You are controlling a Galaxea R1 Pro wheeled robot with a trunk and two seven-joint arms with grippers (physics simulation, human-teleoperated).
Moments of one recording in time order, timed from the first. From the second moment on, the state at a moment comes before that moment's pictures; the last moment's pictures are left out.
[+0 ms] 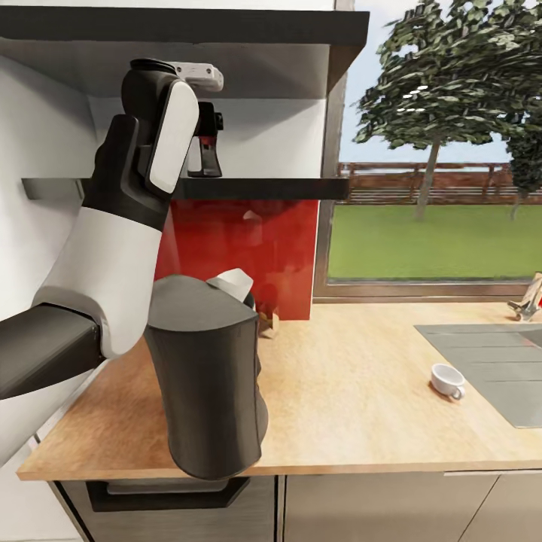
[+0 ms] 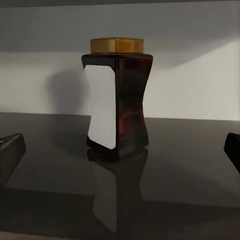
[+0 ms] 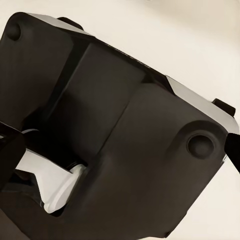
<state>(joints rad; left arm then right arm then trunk) -1.67 -0.17 -0.21 -1.04 0.33 0.97 0.60 -0.16 -0.08 0.84 0.01 -0.47 -0.14 0.55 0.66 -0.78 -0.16</state>
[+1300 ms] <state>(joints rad) -1.67 -0.17 -0.21 -1.05 0.33 0.97 0.60 -0.15 -0.08 0.84 0.02 -0.47 -0.14 0.55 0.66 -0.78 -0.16</state>
